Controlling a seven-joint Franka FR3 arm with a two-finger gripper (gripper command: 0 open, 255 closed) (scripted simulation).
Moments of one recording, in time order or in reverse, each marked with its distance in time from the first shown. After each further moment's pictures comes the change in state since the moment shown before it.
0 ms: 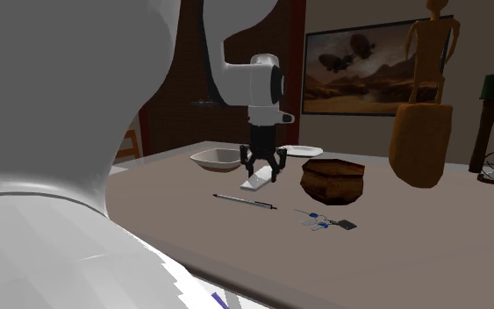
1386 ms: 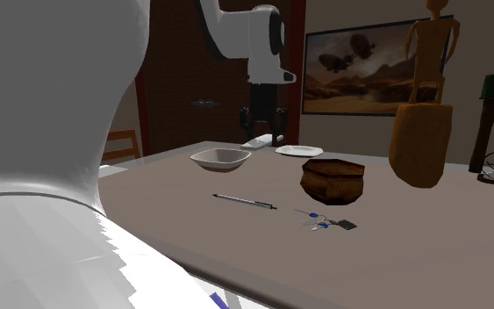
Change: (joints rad) arm -0.010 -0.106 0.013 0.160 0.054 -0.258 -0.033
